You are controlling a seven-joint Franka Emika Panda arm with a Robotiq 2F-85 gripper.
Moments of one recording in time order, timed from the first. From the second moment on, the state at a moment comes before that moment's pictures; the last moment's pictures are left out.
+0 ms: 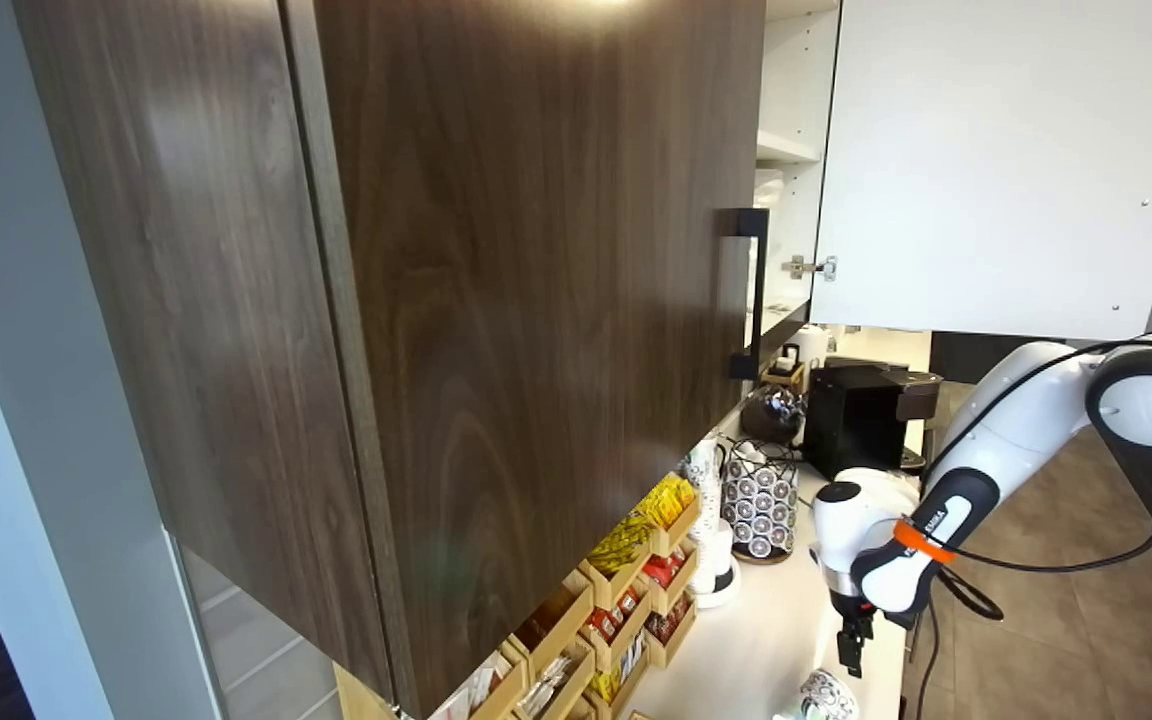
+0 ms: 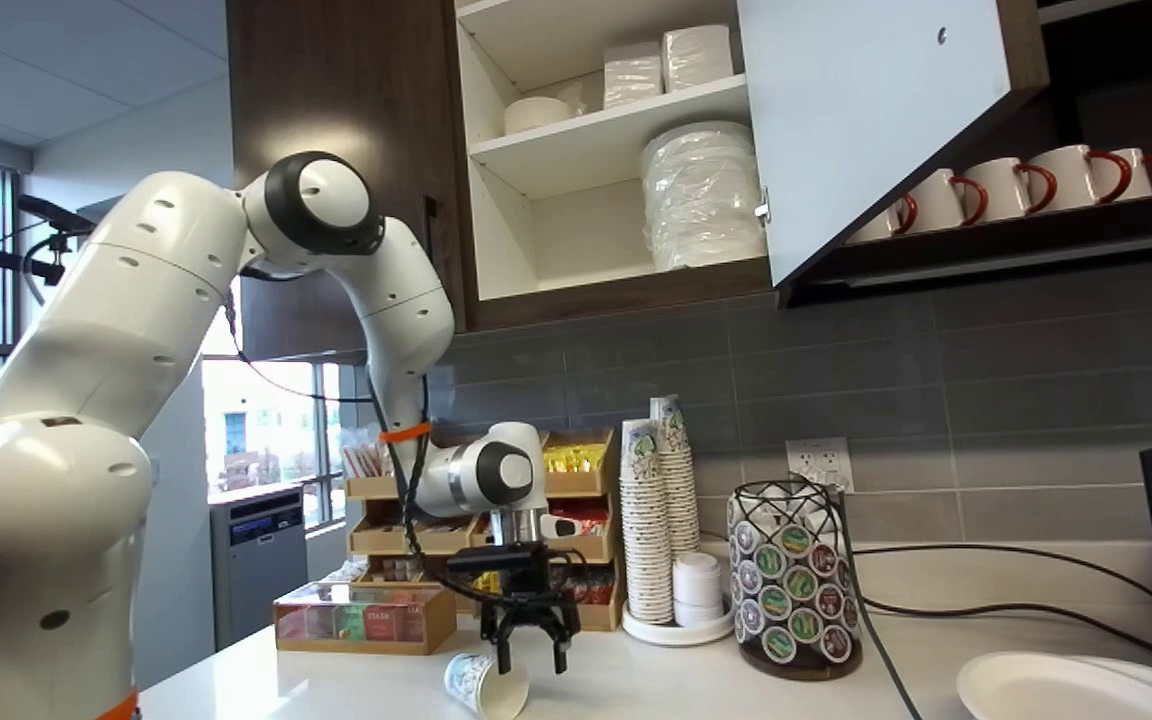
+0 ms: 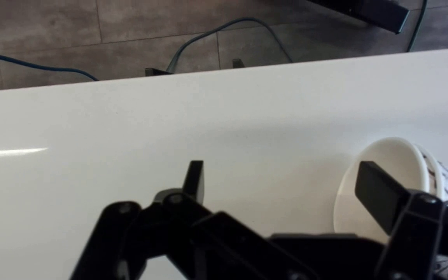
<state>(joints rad) 0.13 0.40 -0.06 -2.33 -0.30 2.58 -0.04</state>
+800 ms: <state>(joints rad) 0.17 0.25 0.12 -2.31 -0.40 2.43 -0.29</state>
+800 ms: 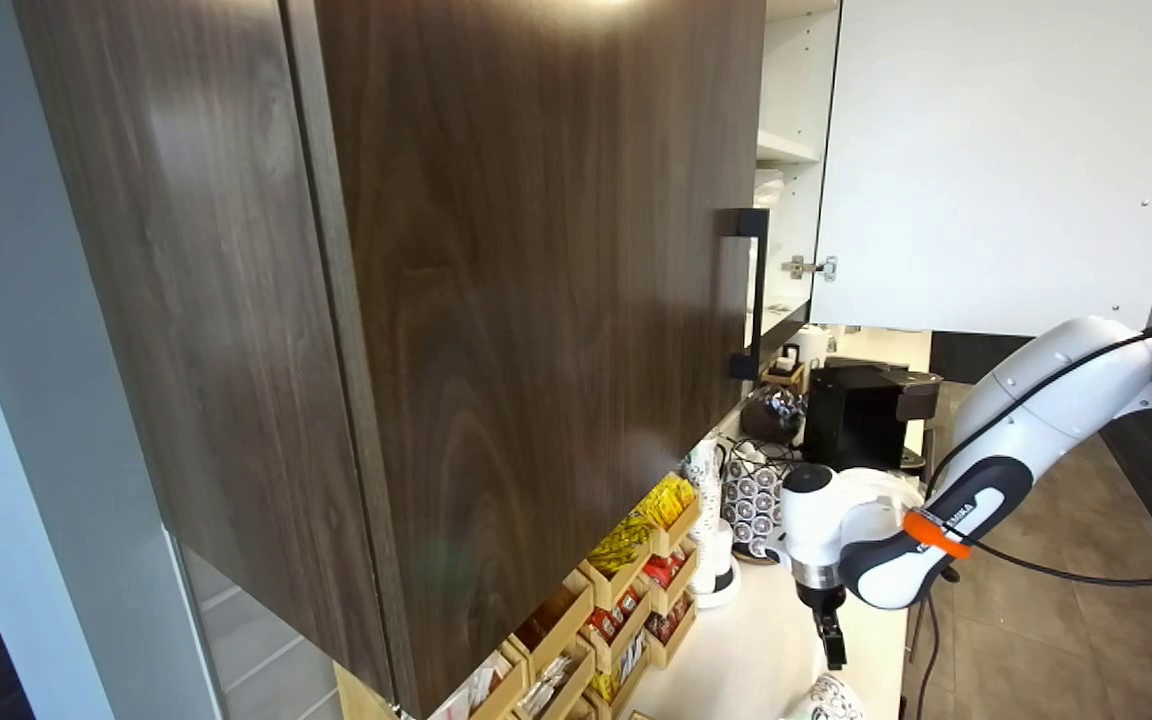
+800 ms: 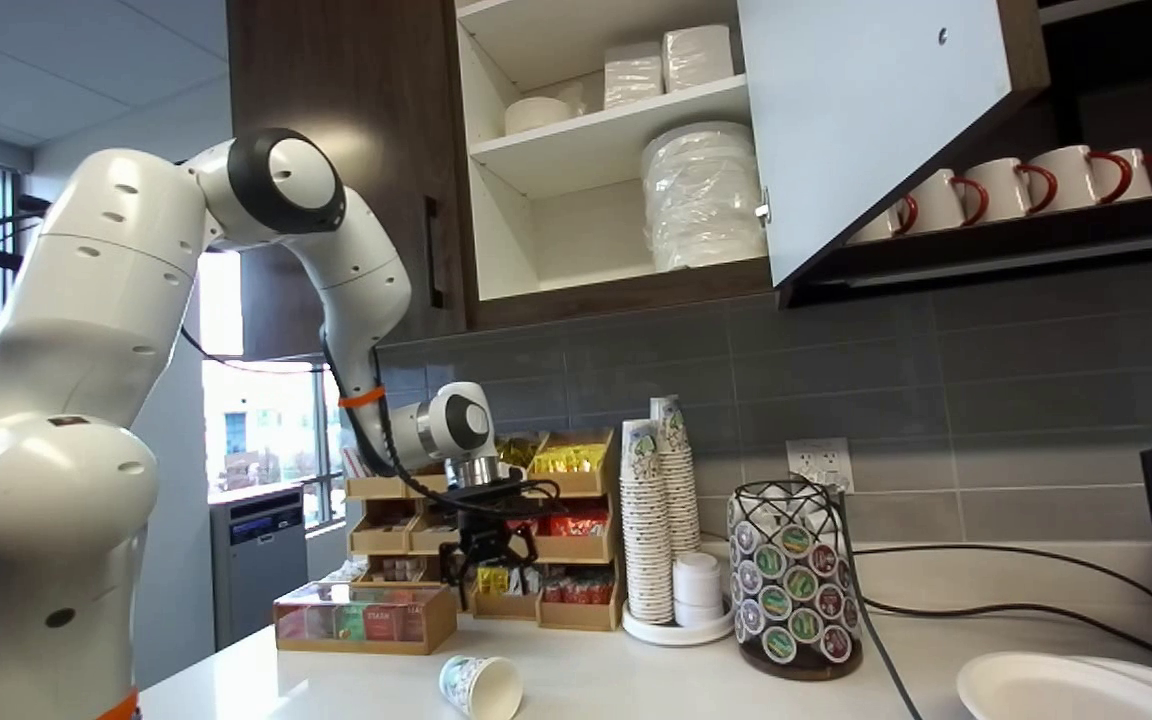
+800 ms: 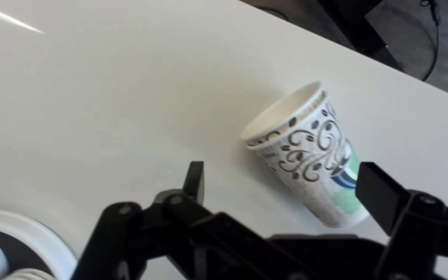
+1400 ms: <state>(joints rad) 0.16 0.26 0.15 -2.32 -0.38 2.48 -0.41</state>
